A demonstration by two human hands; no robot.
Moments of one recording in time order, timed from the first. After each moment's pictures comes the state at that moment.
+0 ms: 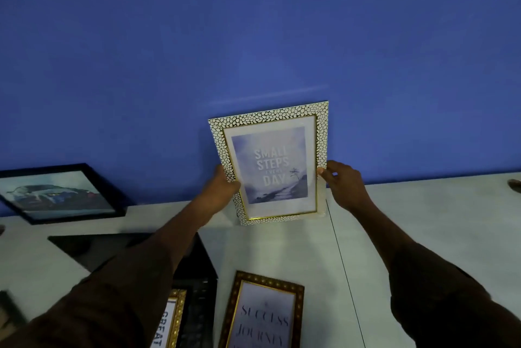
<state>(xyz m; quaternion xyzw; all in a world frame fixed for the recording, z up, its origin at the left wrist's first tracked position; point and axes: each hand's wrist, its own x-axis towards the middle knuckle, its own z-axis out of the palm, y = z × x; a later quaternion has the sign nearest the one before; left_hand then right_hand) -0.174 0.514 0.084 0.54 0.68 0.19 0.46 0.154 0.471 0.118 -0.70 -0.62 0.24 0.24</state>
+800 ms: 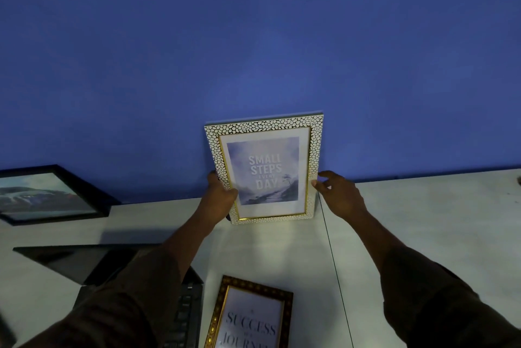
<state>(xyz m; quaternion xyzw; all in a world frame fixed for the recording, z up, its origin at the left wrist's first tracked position) -0.107 0.505 0.088 0.45 0.72 0.25 0.46 0.180 0.484 0.073 -0.74 -0.56 0.33 0.17</state>
